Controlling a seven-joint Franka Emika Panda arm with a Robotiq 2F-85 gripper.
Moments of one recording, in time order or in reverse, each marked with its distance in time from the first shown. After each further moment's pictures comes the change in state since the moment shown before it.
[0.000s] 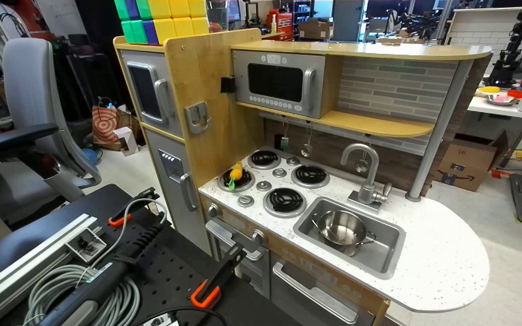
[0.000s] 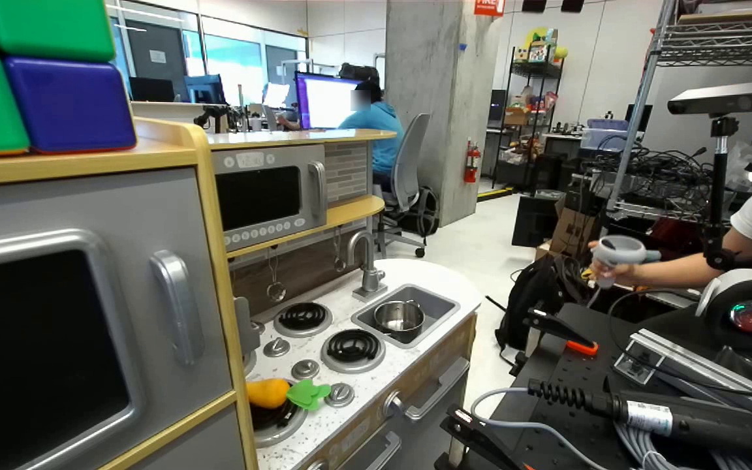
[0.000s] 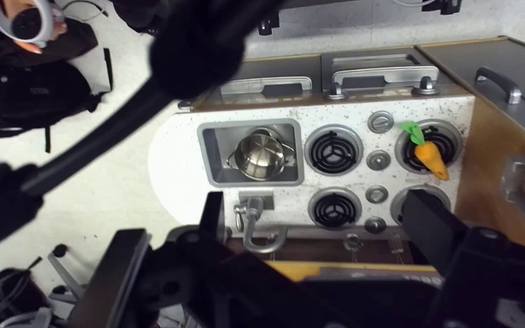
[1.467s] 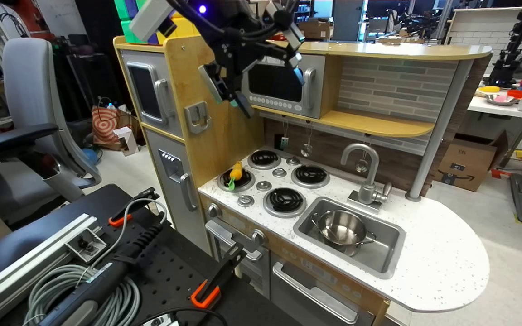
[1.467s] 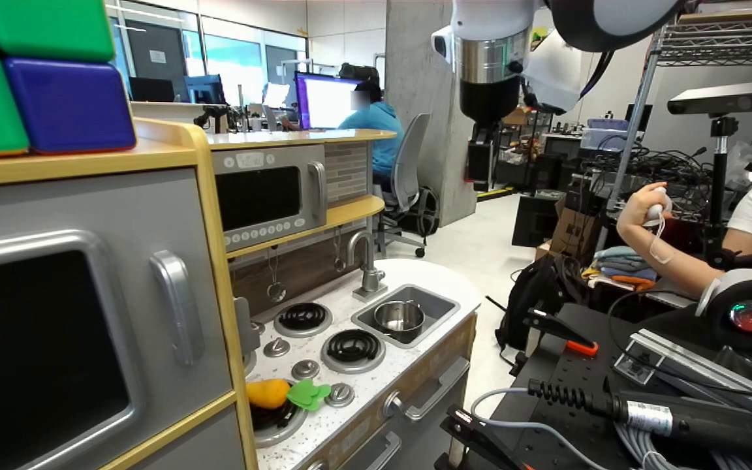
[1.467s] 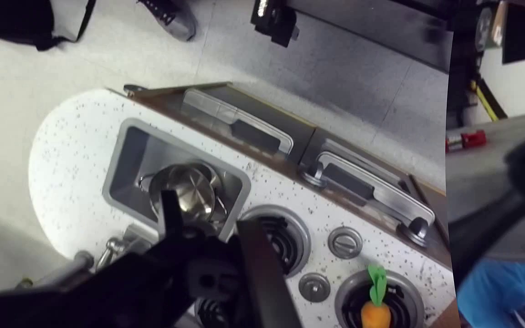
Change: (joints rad) arm -0.002 0.509 -0.058 -0.081 -0.711 0.463 0.127
